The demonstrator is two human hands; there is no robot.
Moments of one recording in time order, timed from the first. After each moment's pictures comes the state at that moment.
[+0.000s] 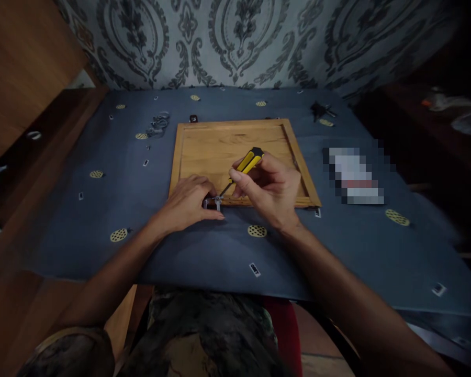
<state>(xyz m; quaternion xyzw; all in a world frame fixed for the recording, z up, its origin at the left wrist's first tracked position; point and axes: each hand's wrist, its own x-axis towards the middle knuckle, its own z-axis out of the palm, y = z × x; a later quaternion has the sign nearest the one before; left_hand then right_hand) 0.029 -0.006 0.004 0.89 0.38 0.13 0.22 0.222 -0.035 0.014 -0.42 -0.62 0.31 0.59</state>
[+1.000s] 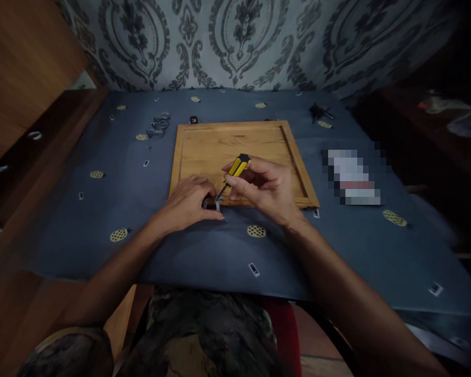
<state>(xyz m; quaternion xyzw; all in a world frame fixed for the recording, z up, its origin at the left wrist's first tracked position) 0.029 -0.005 0.002 0.89 0.38 0.13 0.22 0.232 -0.029 0.017 -0.36 -0.66 0.39 0.54</state>
